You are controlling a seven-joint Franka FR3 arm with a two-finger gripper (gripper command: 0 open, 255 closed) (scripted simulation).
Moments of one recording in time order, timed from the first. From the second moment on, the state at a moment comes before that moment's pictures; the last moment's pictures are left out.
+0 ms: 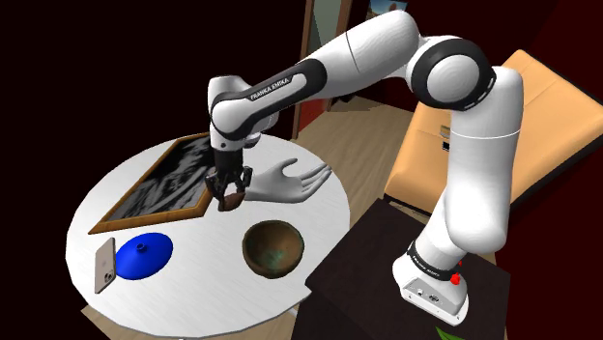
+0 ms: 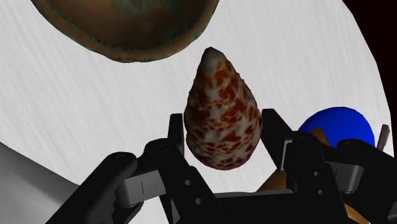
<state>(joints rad) 0.21 0.39 0.22 -1.83 0.22 2.07 0.40</state>
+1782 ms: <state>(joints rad) 0.23 0.02 0.28 -2.42 0.38 2.29 0.33</state>
